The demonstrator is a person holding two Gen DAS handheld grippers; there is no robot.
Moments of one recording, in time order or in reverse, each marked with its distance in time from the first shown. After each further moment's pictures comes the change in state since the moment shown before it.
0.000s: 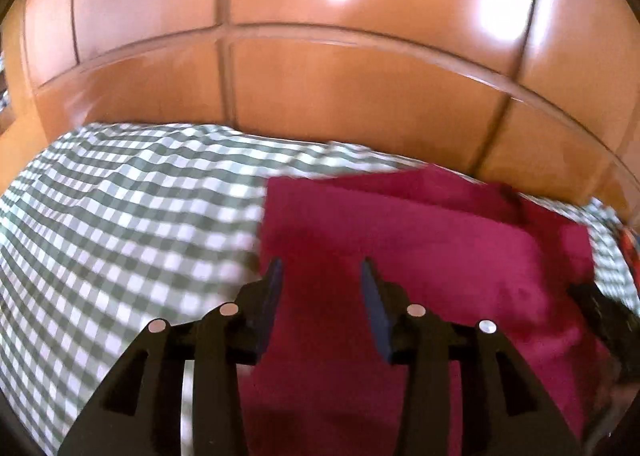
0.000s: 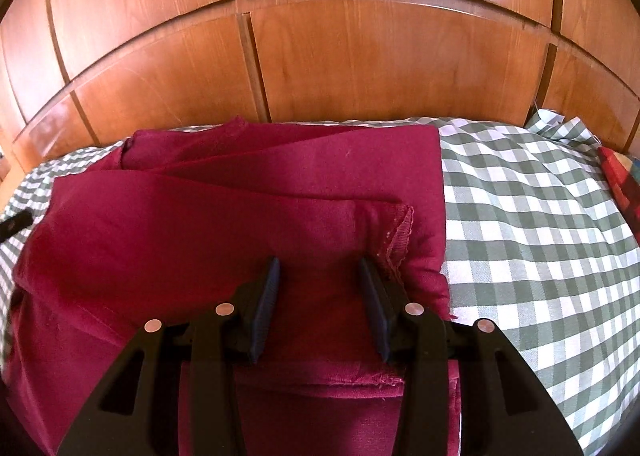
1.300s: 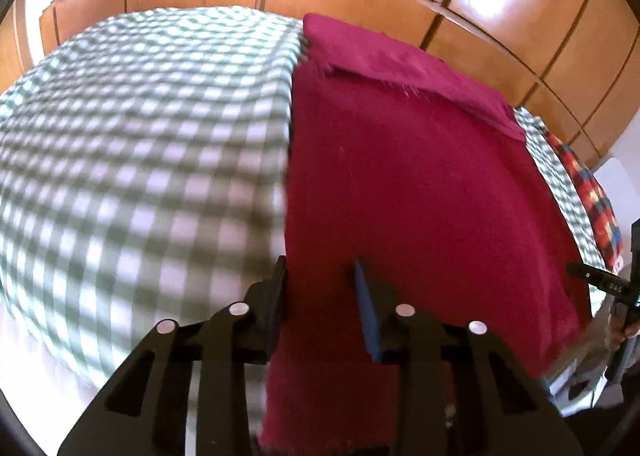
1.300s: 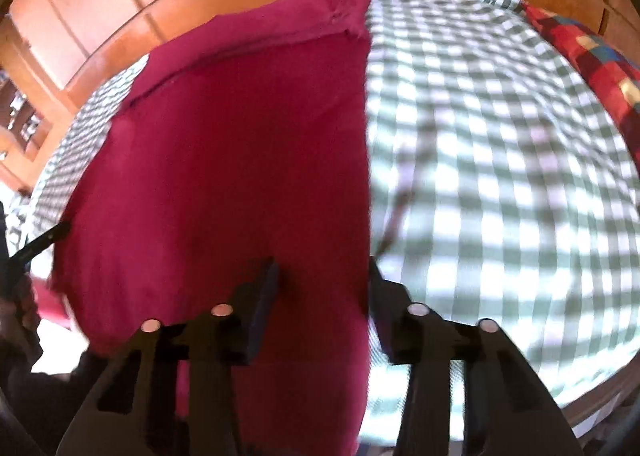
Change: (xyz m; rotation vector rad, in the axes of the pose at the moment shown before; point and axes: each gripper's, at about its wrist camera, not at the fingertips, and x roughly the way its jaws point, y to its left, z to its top) left arm -0.163 0.075 -0.212 -0.045 0.203 -0.165; right arm -0.191 -0.055 -0.193 0.011 0.292 0.172
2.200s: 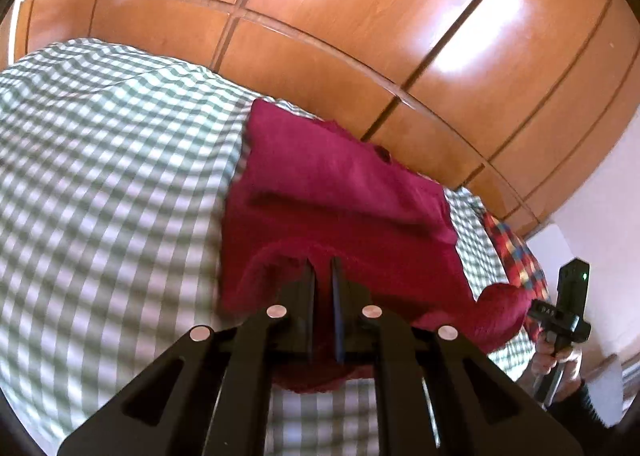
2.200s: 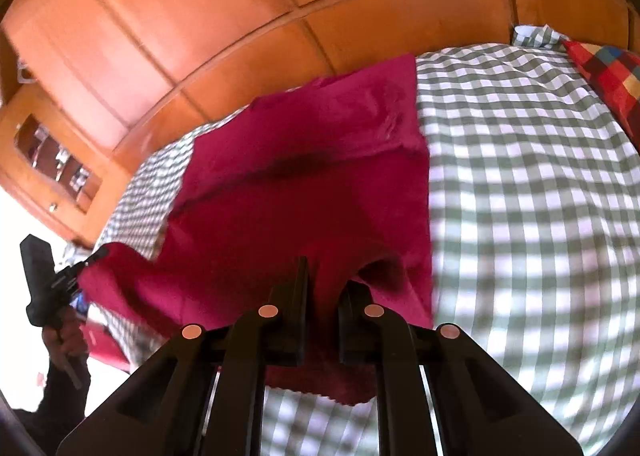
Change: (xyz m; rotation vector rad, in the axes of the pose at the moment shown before) left arm -0.014 -0.002 0.121 -0.101 -0.139 -0.259; right arm -0.009 -0.005 0.113 0.099 -0.143 0.220
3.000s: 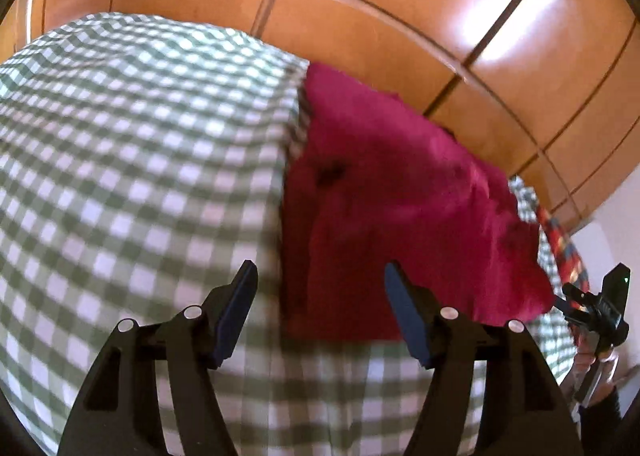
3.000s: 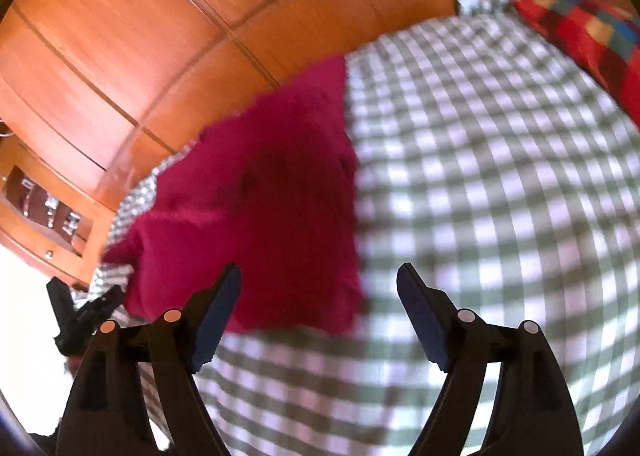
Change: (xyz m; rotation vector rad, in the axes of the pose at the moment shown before) left arm 0.048 0.045 -0.017 -0.015 0.057 0.134; right arm 0.007 -0.065 -0.003 0.145 -0.017 -0.031
